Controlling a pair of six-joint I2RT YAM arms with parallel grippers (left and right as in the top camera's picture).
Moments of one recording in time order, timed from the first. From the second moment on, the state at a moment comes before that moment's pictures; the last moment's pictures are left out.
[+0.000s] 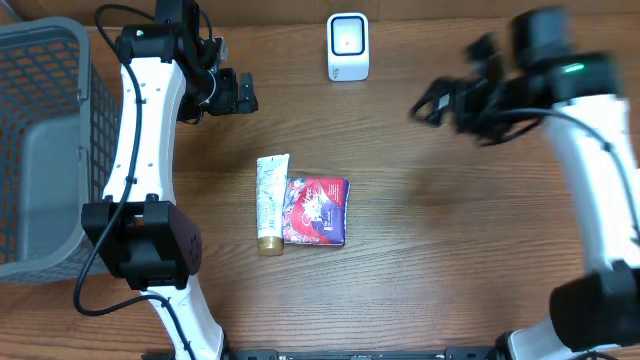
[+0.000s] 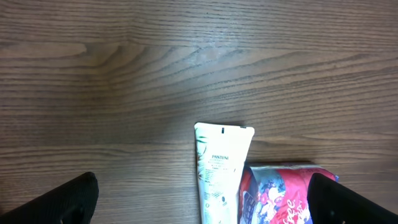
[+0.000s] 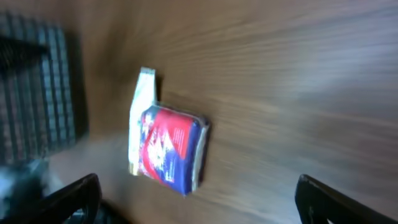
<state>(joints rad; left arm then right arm) 0.01 2.05 2.07 -1.36 0.15 -0.07 0.13 1.73 1.63 -1.10 -0.61 0.18</state>
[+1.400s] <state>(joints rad) 0.01 2.05 2.07 -1.36 0.15 -0.07 0.49 2.17 1.30 -0.45 -1.00 0.15</state>
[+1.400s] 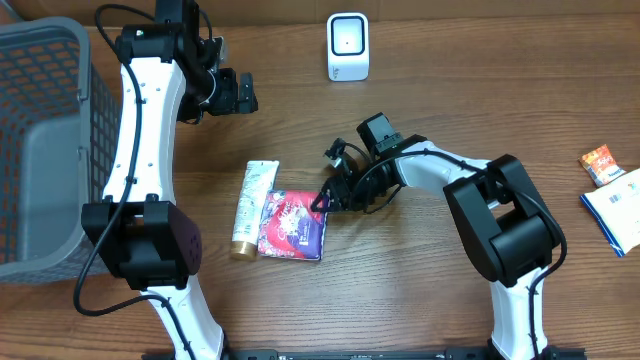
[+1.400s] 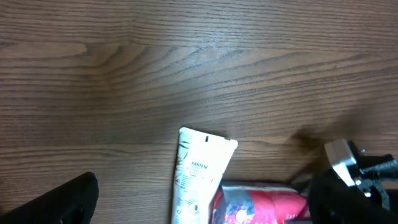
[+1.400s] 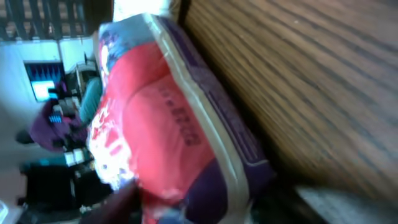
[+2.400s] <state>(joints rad) 0.01 2.05 2.07 -1.36 0.15 -0.07 0.19 2.01 1.45 -1.03 -1.14 0.61</state>
